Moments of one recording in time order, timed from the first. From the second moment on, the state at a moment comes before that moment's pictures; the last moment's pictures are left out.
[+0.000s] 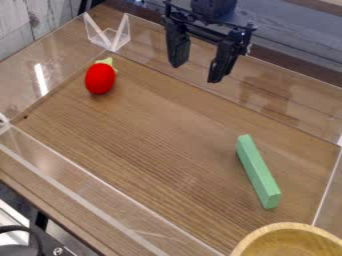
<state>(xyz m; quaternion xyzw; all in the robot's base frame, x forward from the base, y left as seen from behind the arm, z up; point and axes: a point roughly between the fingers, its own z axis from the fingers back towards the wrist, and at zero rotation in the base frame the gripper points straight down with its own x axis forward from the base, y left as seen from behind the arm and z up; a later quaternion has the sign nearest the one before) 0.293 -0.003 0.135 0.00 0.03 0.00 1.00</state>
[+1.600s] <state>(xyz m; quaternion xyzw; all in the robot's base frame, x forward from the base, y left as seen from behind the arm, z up) 0.297 0.172 0.059 -0.03 0.00 0.05 1.00</state>
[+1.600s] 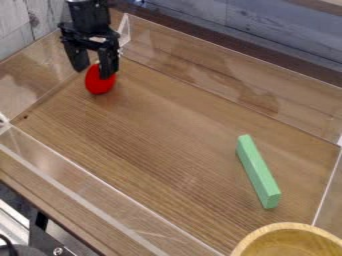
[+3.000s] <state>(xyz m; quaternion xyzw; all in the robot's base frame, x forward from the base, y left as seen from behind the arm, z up) 0.315 0.186 0.023 -0.06 0.00 0.07 1.00</state>
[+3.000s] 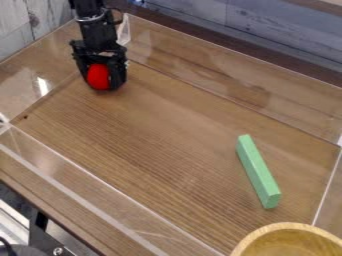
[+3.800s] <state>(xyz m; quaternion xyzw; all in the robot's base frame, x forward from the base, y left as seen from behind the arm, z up) 0.319 0.188 0.021 -0.08 0.00 0.07 0.99</state>
